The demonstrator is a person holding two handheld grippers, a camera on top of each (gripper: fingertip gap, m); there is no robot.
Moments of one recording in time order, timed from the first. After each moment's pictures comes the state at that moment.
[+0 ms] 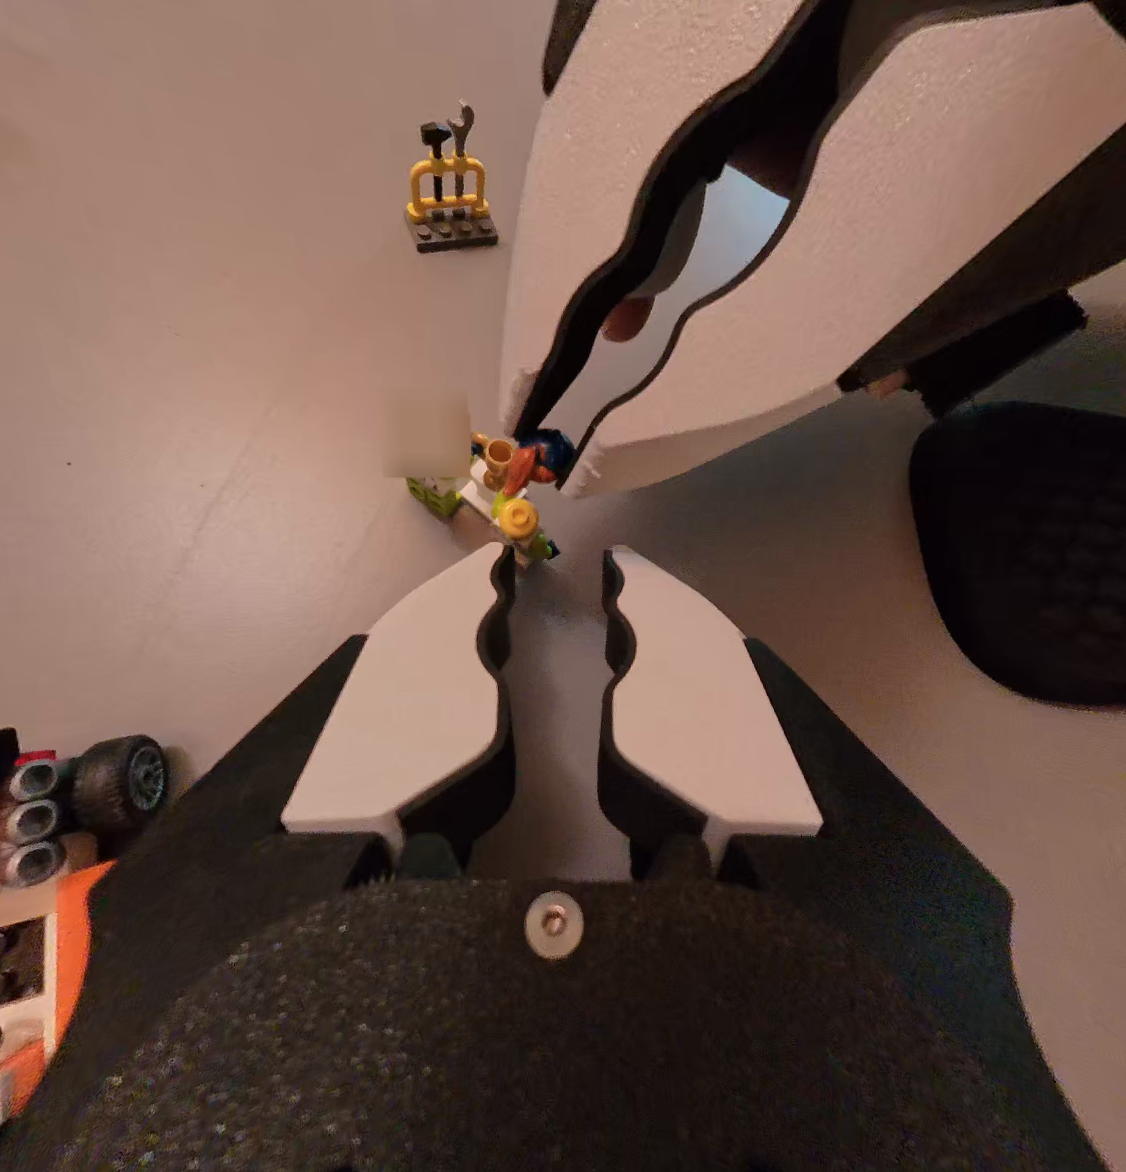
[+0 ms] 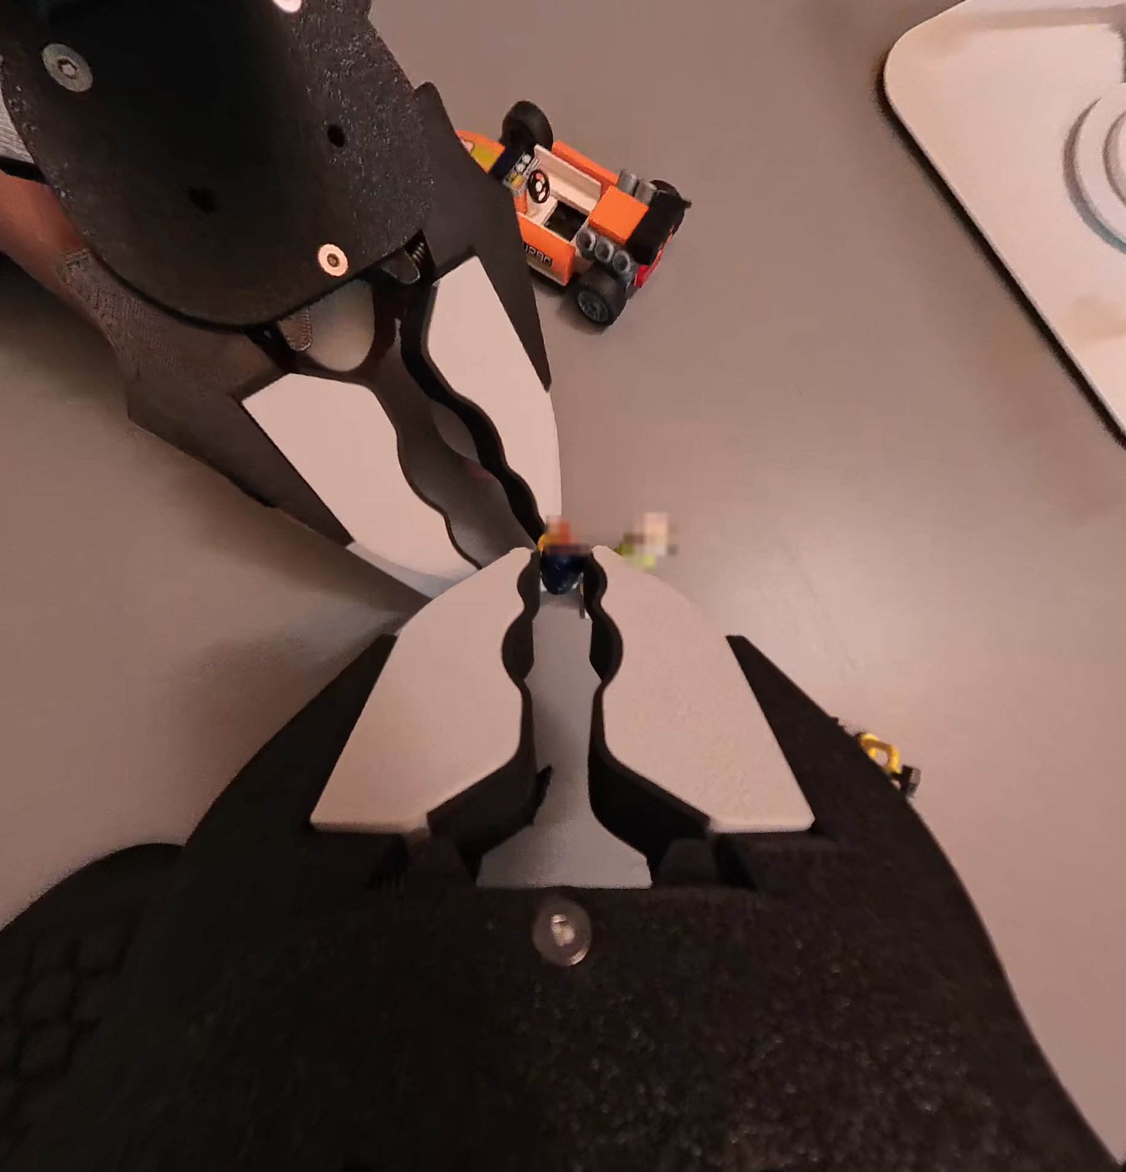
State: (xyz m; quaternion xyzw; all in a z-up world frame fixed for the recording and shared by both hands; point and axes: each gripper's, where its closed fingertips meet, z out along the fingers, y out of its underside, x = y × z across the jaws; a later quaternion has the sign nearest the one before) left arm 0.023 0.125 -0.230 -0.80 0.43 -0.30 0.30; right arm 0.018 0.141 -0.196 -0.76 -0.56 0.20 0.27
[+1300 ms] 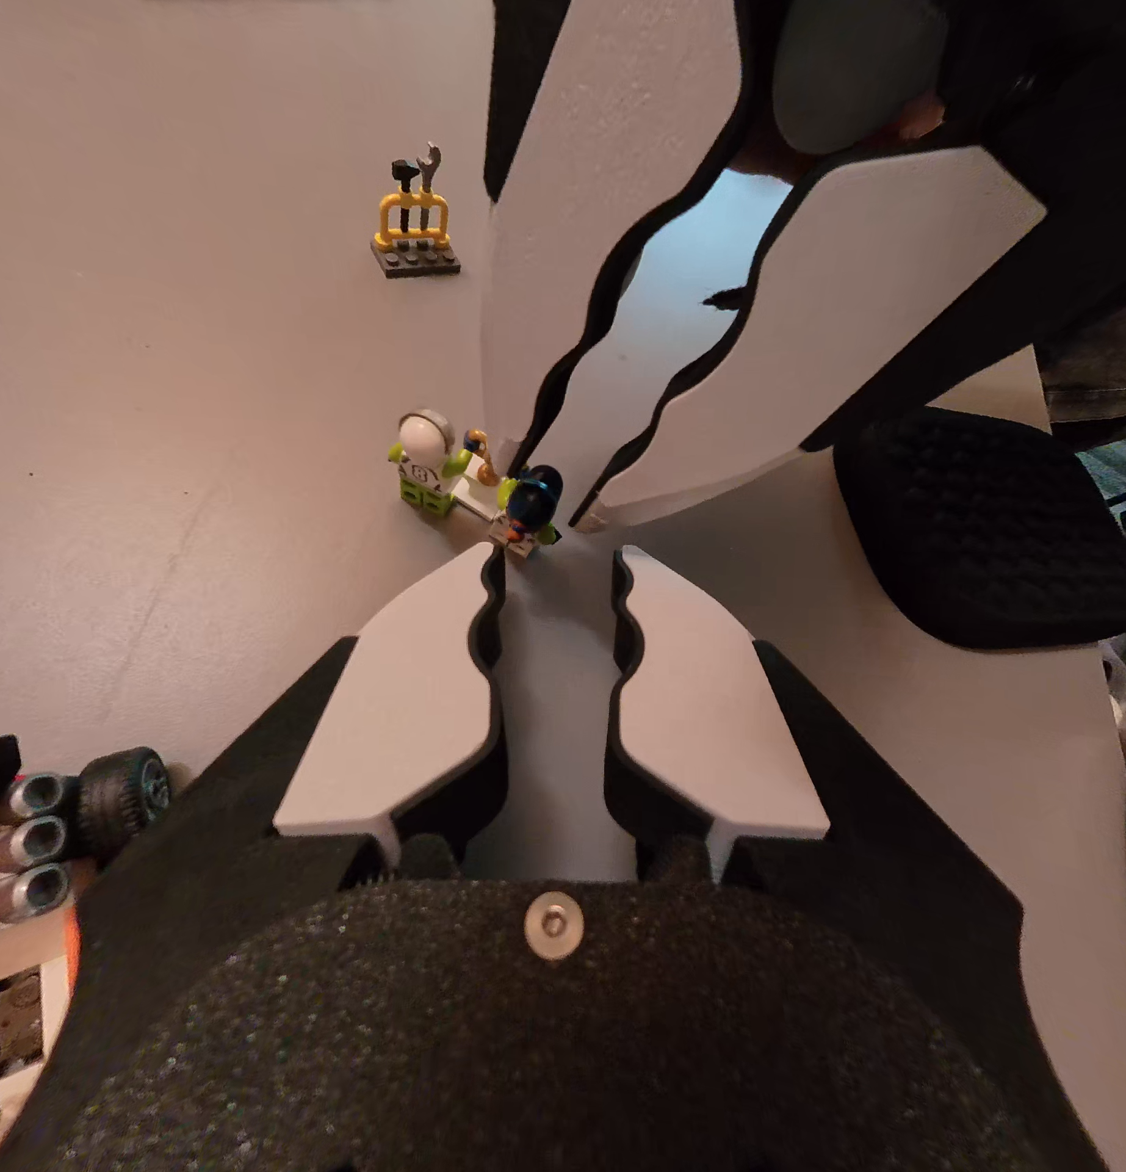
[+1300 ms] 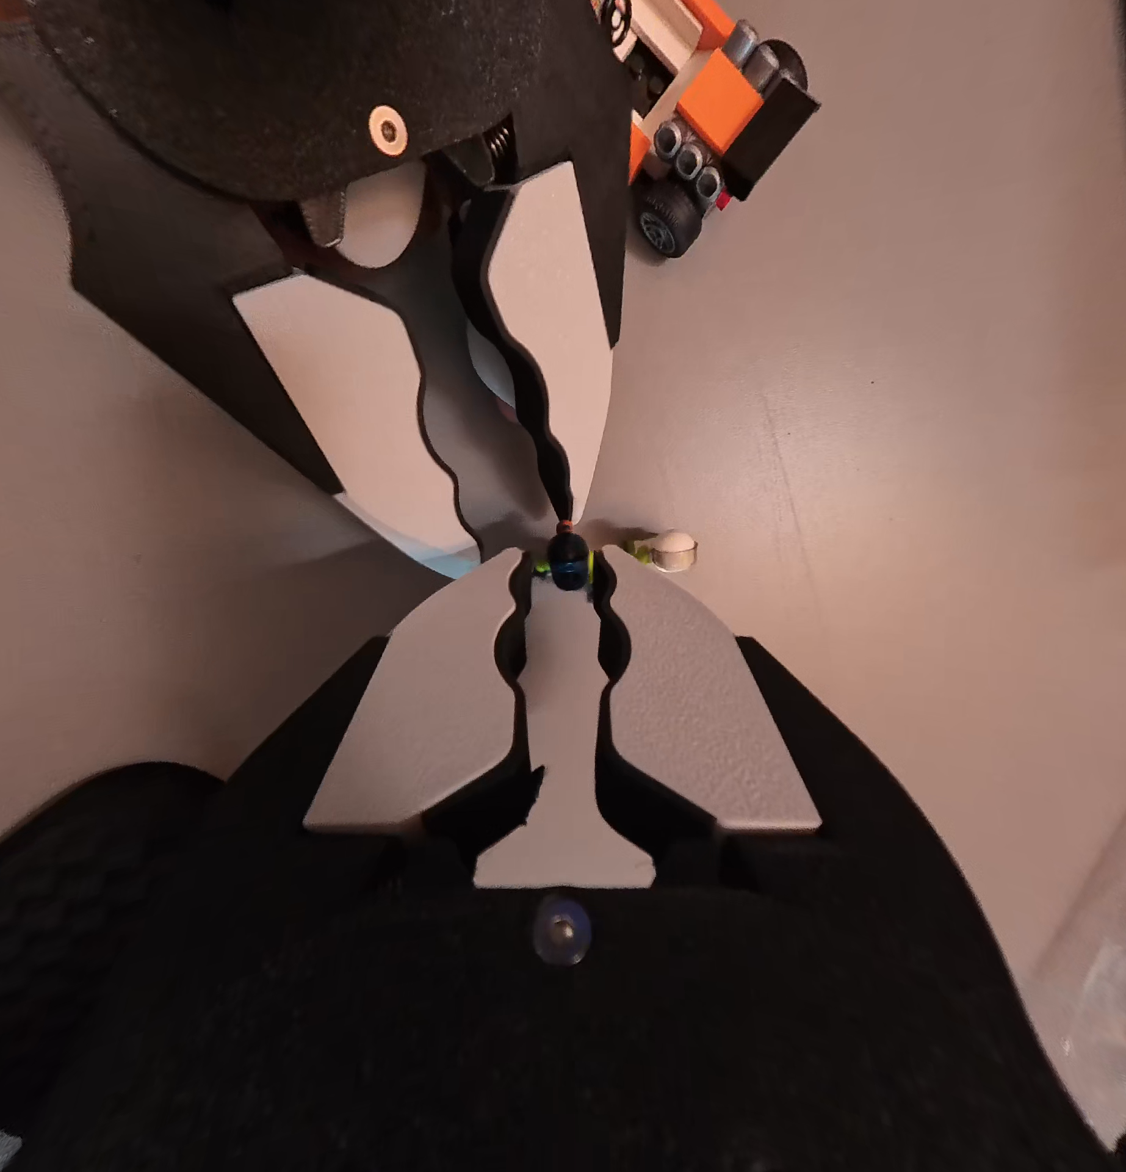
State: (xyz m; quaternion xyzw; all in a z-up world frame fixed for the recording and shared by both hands) left arm 0.016 0.123 -0.225 -0.76 0.44 -0.38 0.30; right arm 0.010 0.136 -0.208 -0.75 -0.64 0.10 0.15
